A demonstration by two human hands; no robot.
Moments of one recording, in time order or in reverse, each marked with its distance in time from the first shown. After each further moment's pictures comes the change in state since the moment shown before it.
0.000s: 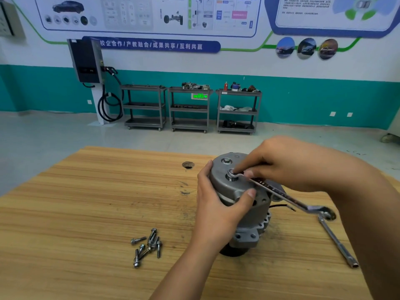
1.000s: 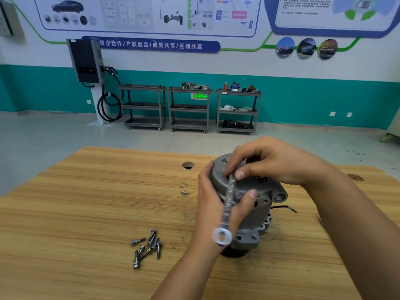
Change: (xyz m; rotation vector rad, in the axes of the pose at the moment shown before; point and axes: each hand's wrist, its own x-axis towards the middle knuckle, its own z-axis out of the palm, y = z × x) left_hand 0.002 -0.001 0.001 0.021 -0.022 0.006; right_hand 0.018 0.020 0.017 0.590 0.024 -0.202
